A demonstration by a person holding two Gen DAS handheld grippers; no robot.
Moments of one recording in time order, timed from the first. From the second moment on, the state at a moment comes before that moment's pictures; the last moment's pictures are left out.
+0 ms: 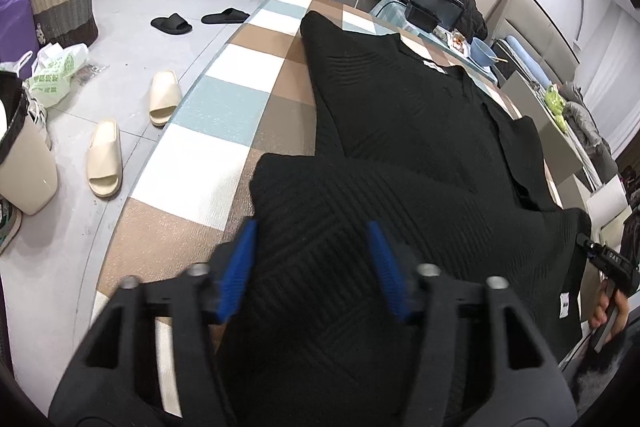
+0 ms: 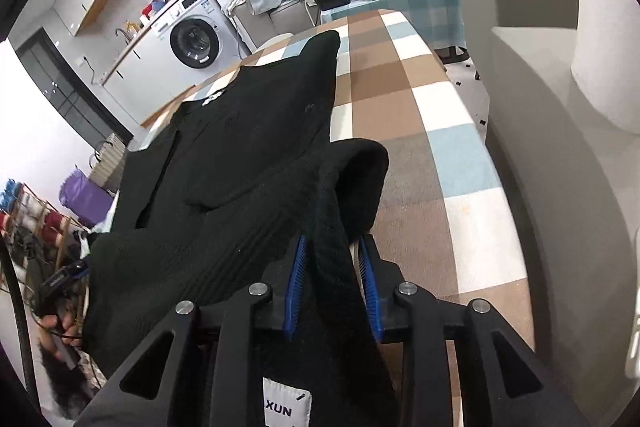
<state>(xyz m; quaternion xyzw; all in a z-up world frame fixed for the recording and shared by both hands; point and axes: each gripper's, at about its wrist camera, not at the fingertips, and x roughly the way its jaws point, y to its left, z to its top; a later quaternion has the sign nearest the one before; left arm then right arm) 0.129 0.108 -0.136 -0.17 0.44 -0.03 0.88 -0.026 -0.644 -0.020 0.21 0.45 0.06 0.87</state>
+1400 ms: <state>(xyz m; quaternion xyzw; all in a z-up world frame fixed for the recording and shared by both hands) 0.208 0.099 -0.148 -0.17 0.44 -0.03 0.88 0.050 -0.644 -0.040 0.26 0.46 0.07 0.85</state>
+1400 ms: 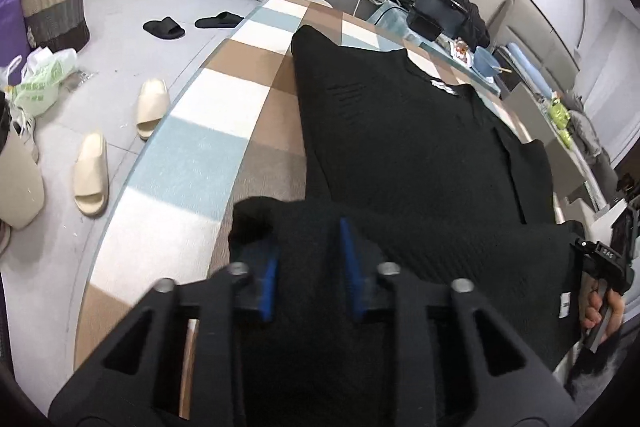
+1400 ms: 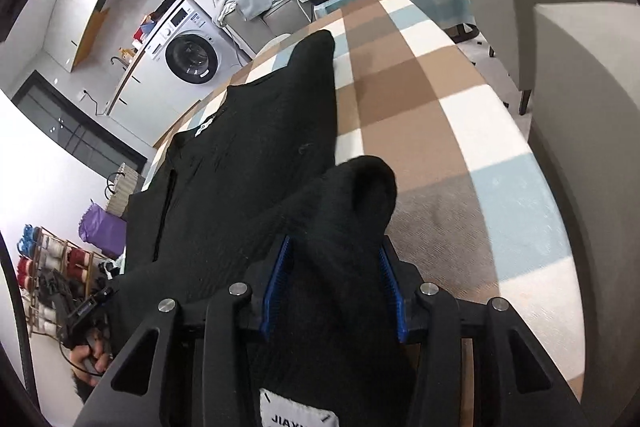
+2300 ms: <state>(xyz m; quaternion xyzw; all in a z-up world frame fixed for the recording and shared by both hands) 0.131 0.117 -0.083 -0.11 0.38 -0.02 0.92 -0.042 -0.623 0.005 0.22 0.44 0.07 0.87</state>
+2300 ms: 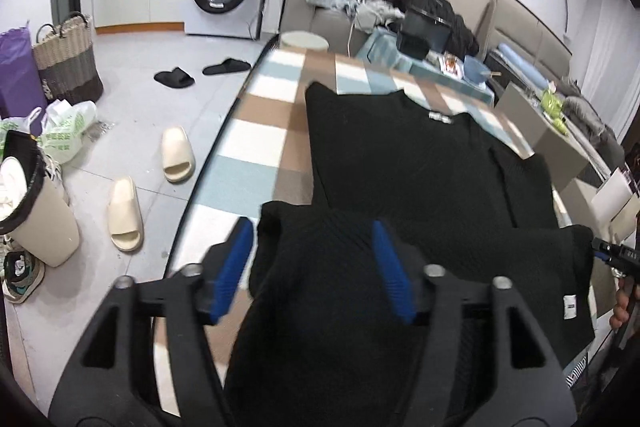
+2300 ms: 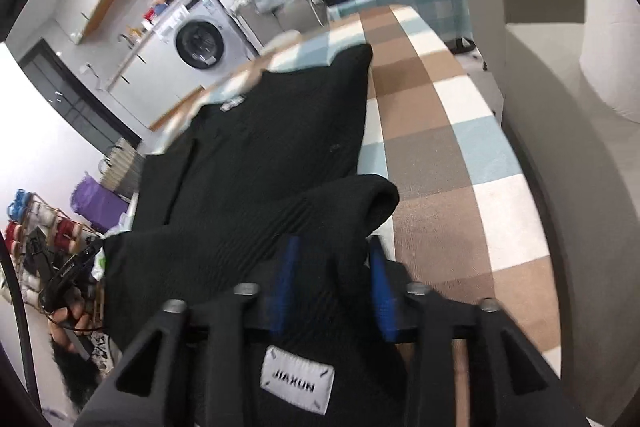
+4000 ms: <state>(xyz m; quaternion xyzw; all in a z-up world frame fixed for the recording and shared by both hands) 0.167 0.127 -0.116 -0.15 0.41 -0.02 0.90 -0.003 -0.641 -0.022 0.24 0.45 -0.02 0.86</state>
